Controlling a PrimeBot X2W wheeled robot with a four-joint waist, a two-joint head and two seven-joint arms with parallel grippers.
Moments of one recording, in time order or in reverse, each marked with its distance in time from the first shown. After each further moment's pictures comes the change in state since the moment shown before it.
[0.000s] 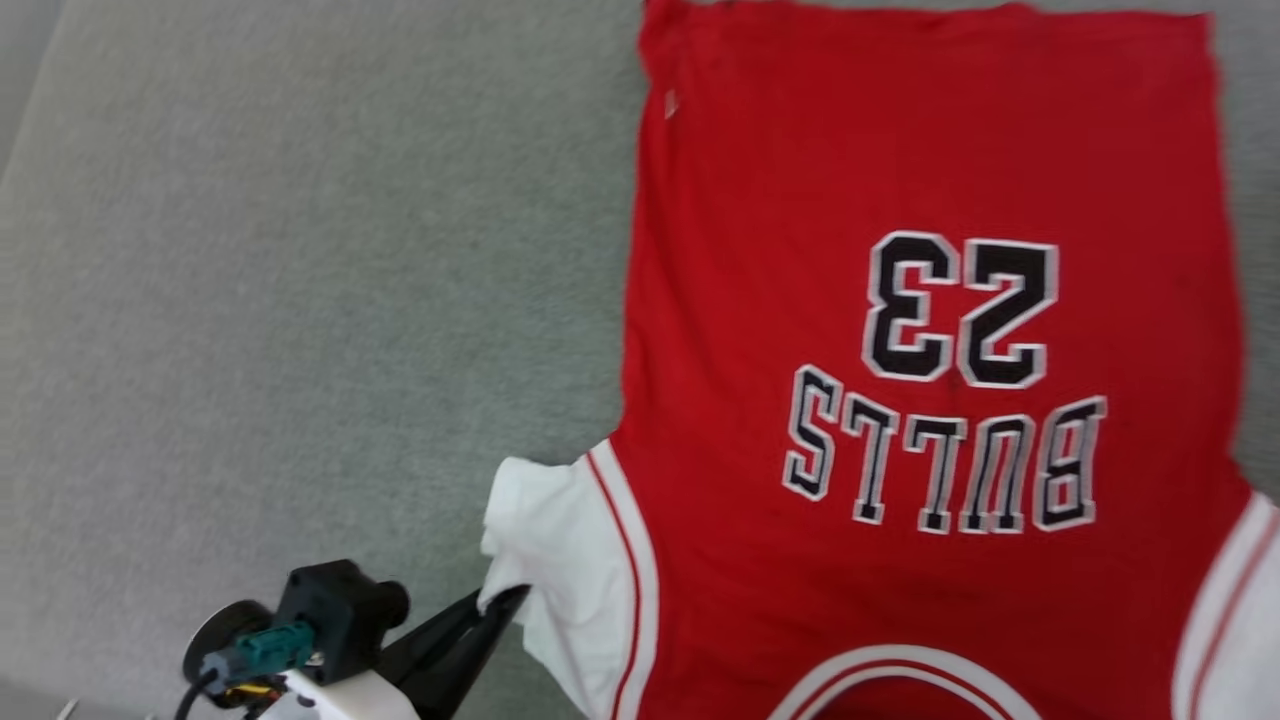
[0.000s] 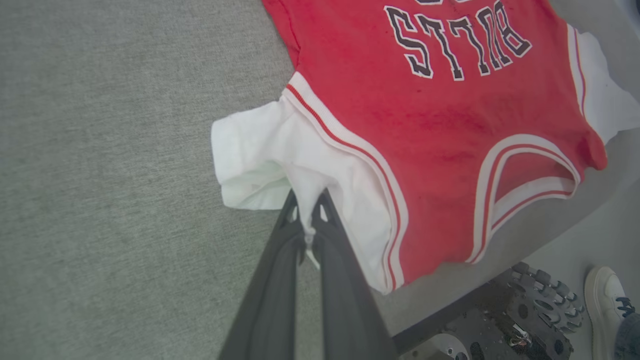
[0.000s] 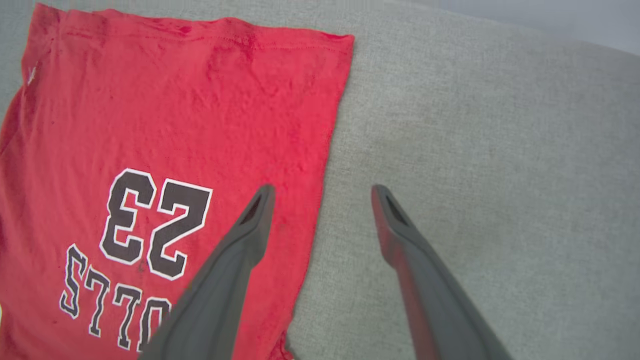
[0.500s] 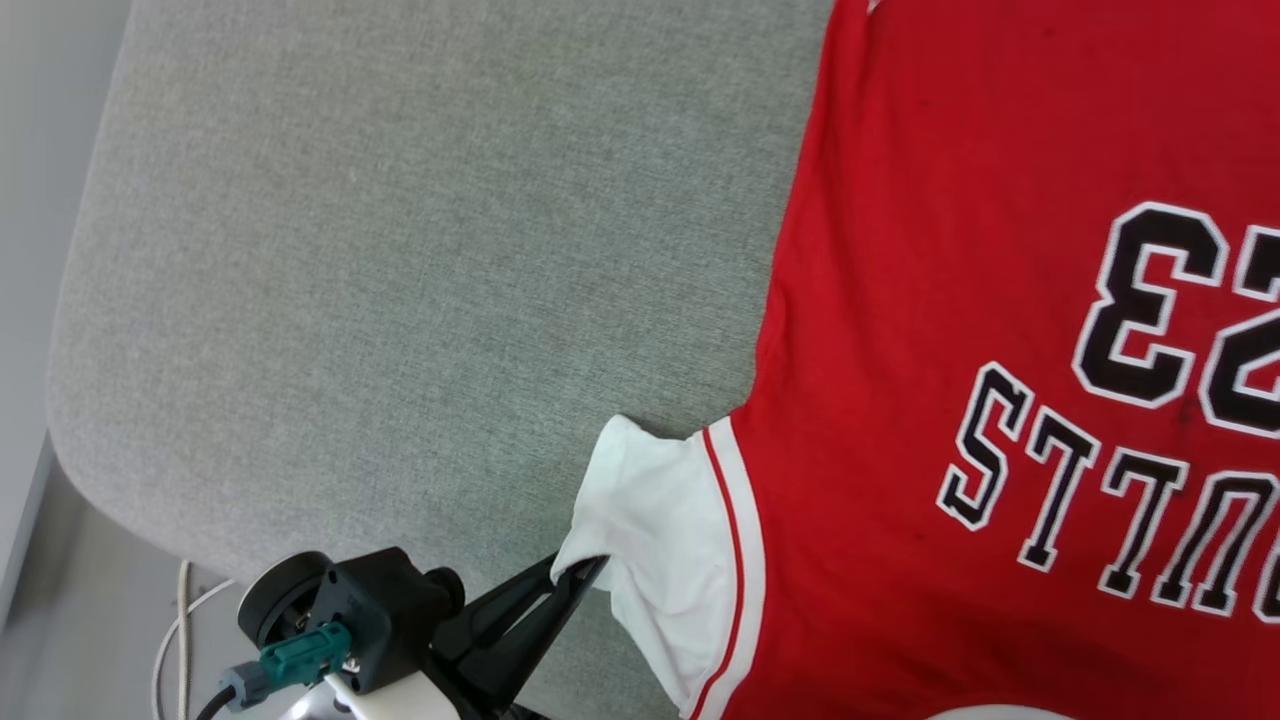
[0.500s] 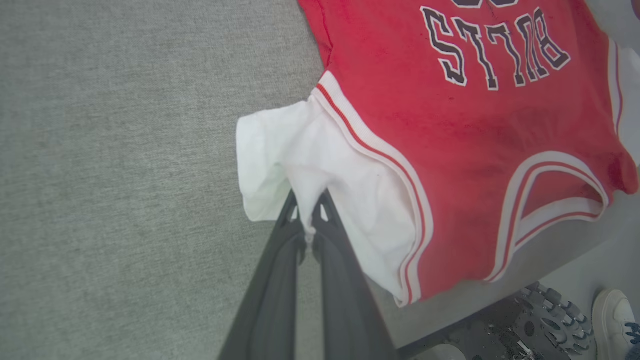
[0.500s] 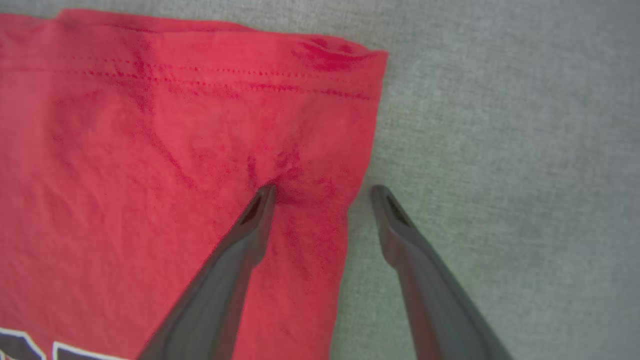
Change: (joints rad) left arm -0.094 -0.062 -0.059 -0.095 0.049 -0.036 -0.010; right arm -0.303 -0.067 -0.039 0.220 -0.279 0.000 0.150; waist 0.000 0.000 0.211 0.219
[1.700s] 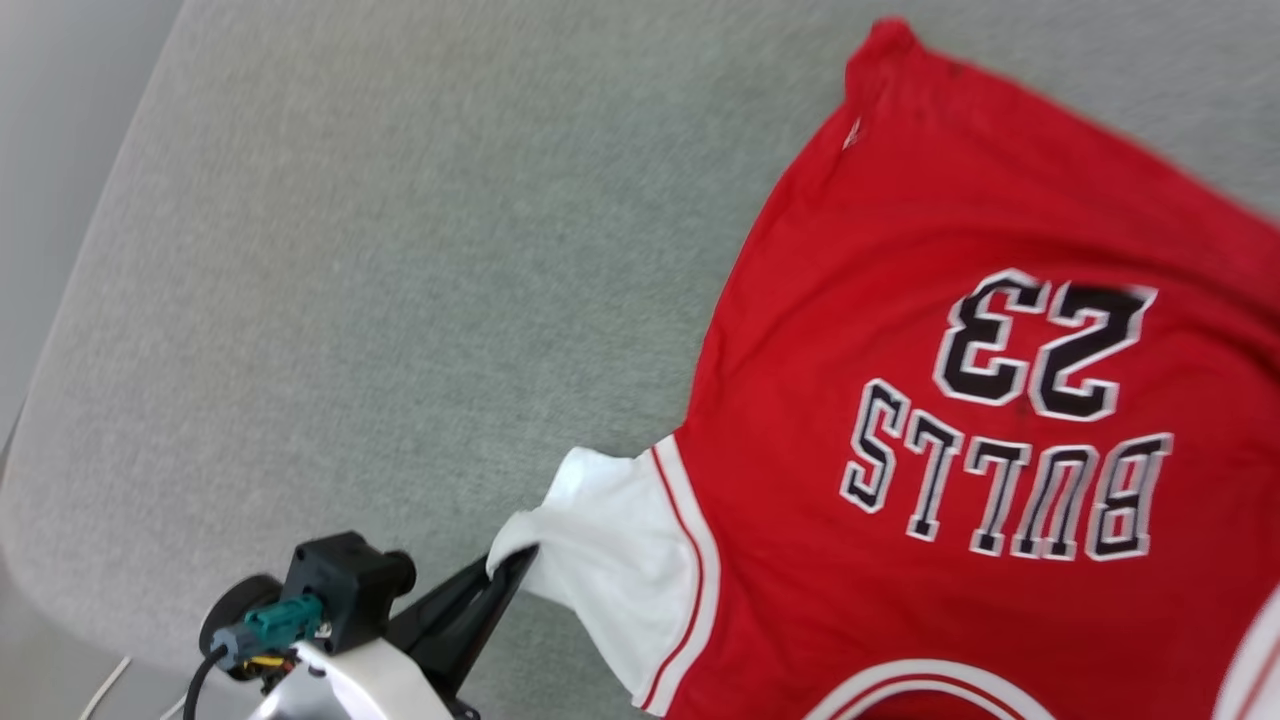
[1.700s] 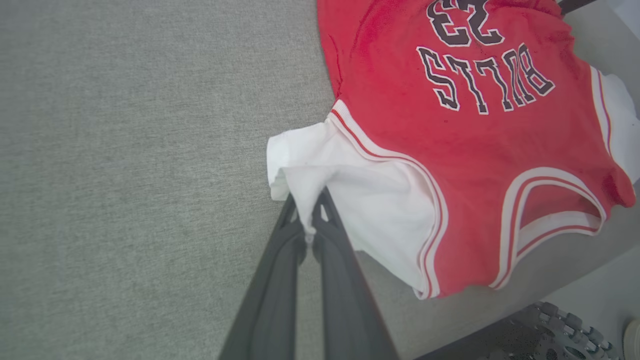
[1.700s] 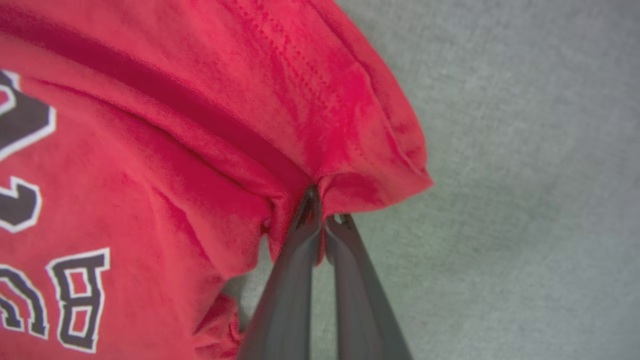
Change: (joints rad) left arm 0.012 0.003 0.030 0.152 -0.027 0.028 -0.043; right arm 0.435 -0.027 0.125 -0.005 0.155 0.000 -0.139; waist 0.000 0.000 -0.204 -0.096
